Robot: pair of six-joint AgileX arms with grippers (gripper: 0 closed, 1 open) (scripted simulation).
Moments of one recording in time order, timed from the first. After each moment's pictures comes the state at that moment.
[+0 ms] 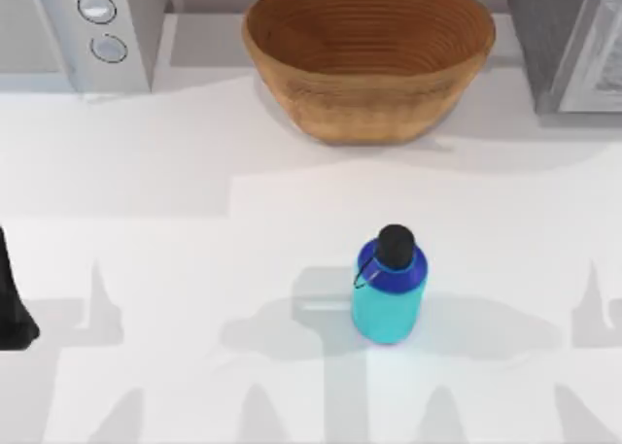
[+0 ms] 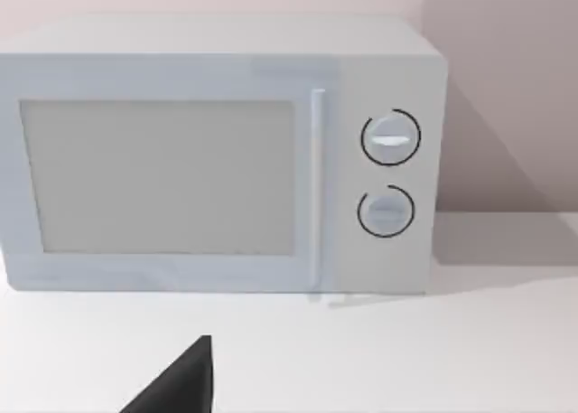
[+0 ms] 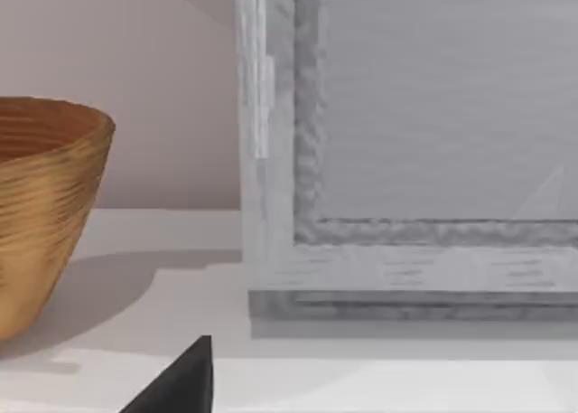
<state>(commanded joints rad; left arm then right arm) 0.00 0.00 0.00 0.00 0.00 0.00 0.00 0.00 0.00 0.00 0.00 0.00</state>
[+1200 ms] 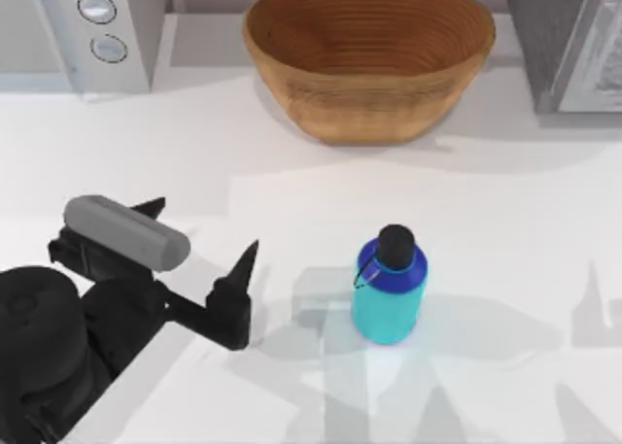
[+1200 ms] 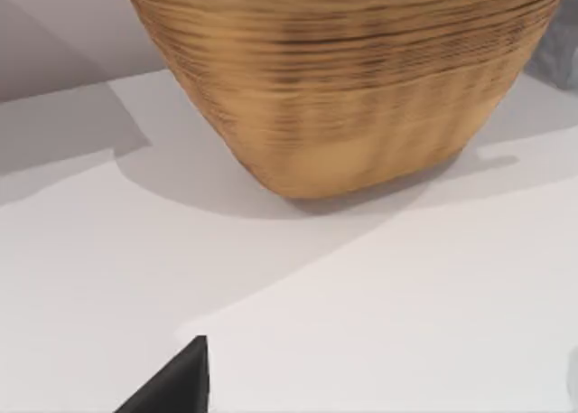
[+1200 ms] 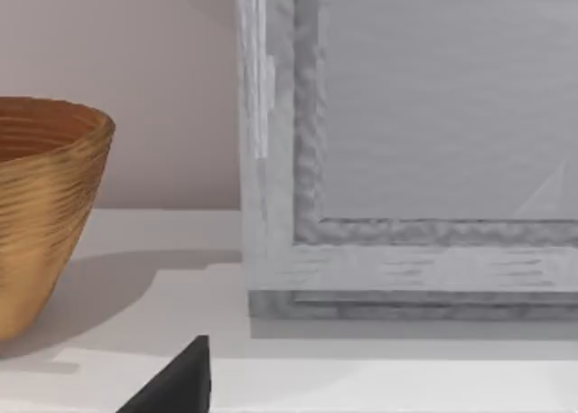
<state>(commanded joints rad) -0.60 1.29 0.15 0.95 -0.08 0.00 0.00 0.00 0.00 0.00 0.00 0.00</state>
